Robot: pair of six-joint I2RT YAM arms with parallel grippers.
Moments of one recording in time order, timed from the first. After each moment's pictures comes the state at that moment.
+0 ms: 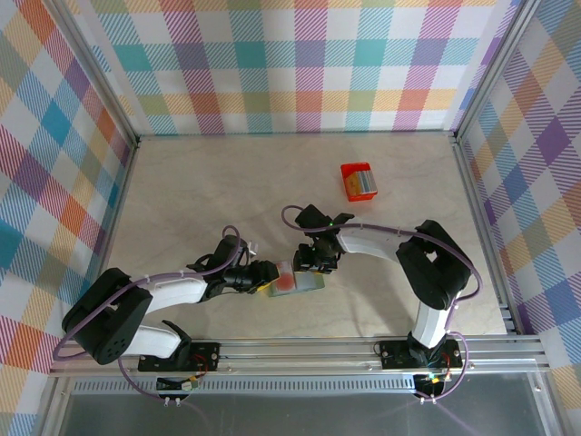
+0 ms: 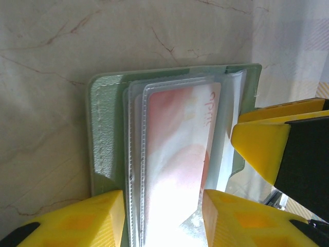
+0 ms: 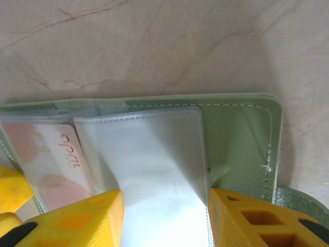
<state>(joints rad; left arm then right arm) -0.61 1.35 0.40 0.13 0.44 -1.02 0.80 1.78 1.09 -0.61 -0.24 0.74</state>
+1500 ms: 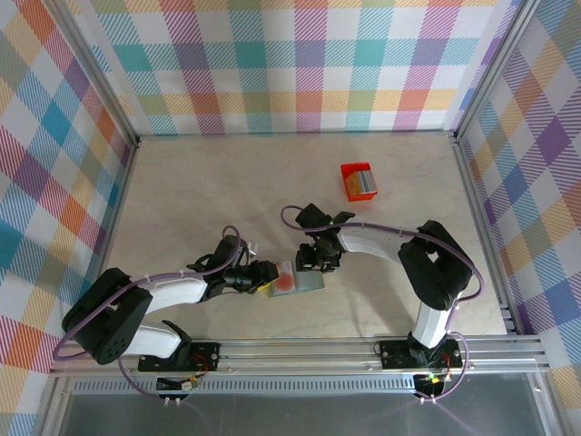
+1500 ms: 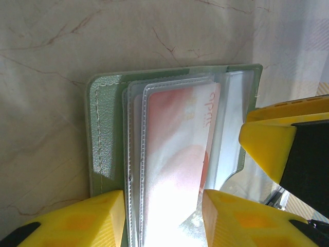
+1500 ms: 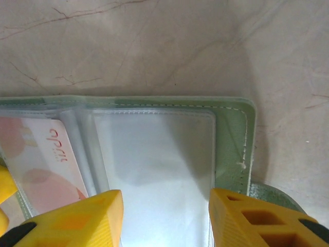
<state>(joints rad) -0.61 1.35 0.39 0.13 0.44 -1.02 0.80 1.78 1.11 -0.66 -0.20 0.66</state>
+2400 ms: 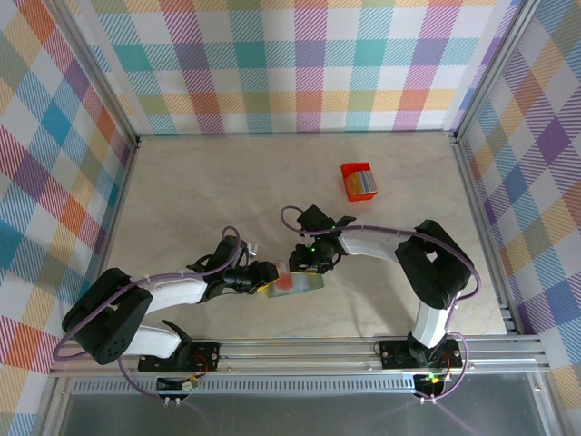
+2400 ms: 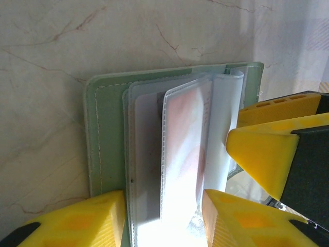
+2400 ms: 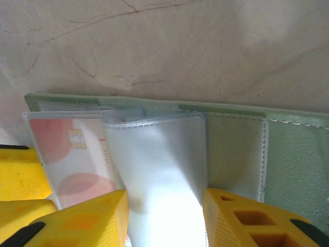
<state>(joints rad) -0.61 1.35 0.39 0.14 0.44 -1.02 0.79 1.78 1.04 -0.48 -0.35 0.68</state>
